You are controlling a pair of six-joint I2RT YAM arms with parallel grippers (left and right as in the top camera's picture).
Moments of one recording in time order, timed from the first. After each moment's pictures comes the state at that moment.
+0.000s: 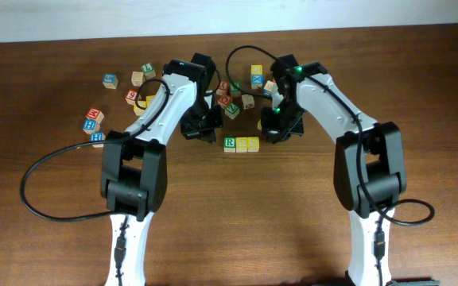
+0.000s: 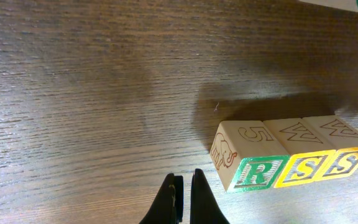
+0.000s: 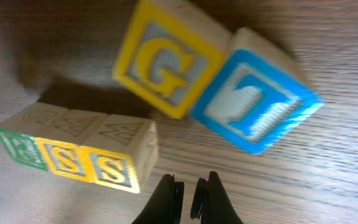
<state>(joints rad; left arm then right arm) -0.35 2.35 2.00 -1.27 0.25 -0.39 0.27 2.23 1.78 -1.14 -0.31 0.31</state>
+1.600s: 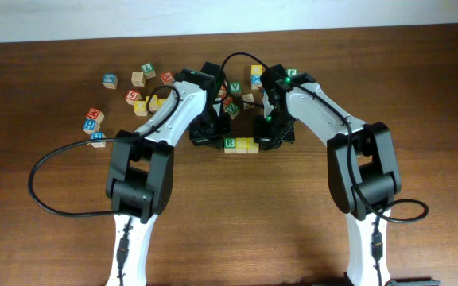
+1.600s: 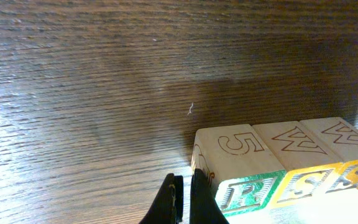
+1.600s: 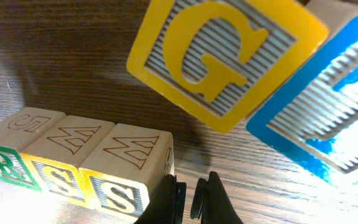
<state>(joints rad) -0.40 2.35 1.92 -1.19 0.27 -0.41 0.32 2.23 1.70 -1.04 -0.32 0.37</state>
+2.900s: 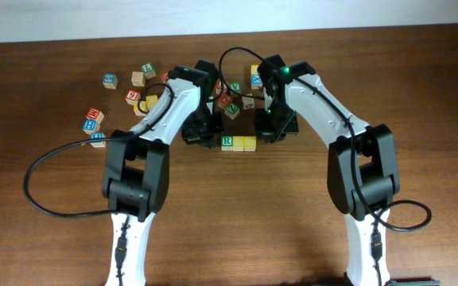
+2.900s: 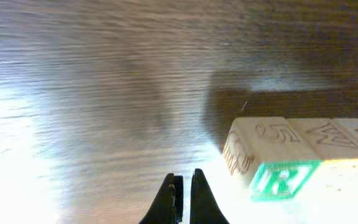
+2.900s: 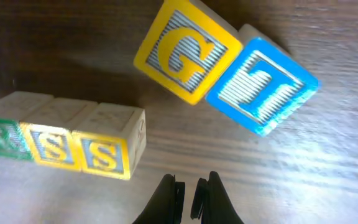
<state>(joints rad) -0.36 2.35 1.96 -1.27 0.20 -0.40 0.32 2.23 1.85 -1.22 -0.18 0.33</state>
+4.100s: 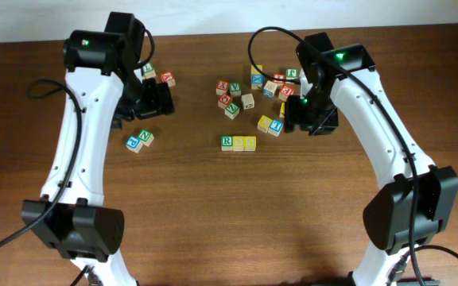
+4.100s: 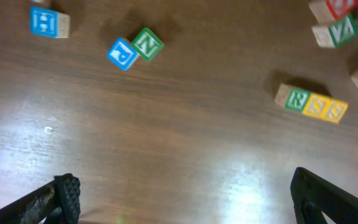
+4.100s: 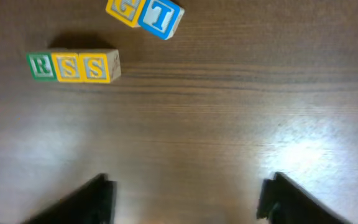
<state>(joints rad) -0.16 1.96 2.14 -1.63 -0.02 -0.40 0.23 1.92 1.82 -1.41 -0.13 0.32</state>
